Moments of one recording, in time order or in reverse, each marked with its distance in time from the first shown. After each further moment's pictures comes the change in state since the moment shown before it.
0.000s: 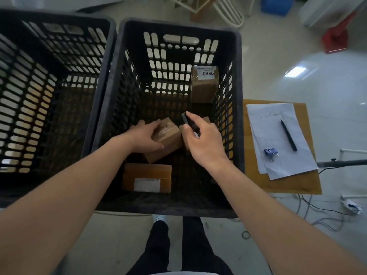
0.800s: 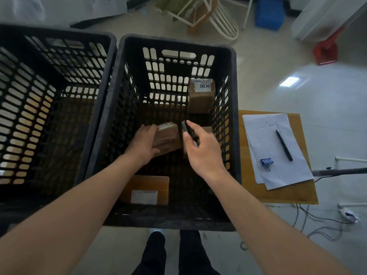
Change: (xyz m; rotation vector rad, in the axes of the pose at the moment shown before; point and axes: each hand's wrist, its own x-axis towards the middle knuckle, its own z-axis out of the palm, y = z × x) left_hand -0.003 0.019 0.018 -0.134 0.388 0.116; right_hand 0.001 -0.003 -0.002 0.047 0.028 0.013
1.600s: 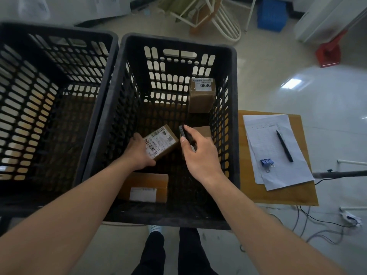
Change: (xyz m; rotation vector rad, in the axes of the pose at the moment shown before) left_hand -0.007 -0.023 0.018 -0.130 -0.129 -0.328; right_hand -0.009 0.010 0.004 0.012 -0.029 0.004
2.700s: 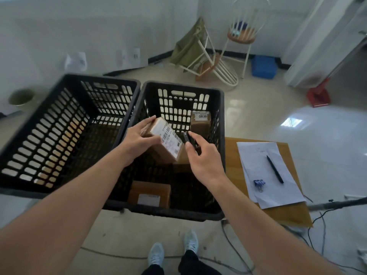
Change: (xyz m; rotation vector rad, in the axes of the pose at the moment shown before) left_hand -0.081 0.041 -0.105 -0.717 0.124 0.344; right_hand -0.049 -0.046 -0.049 0.048 0.045 -0.188
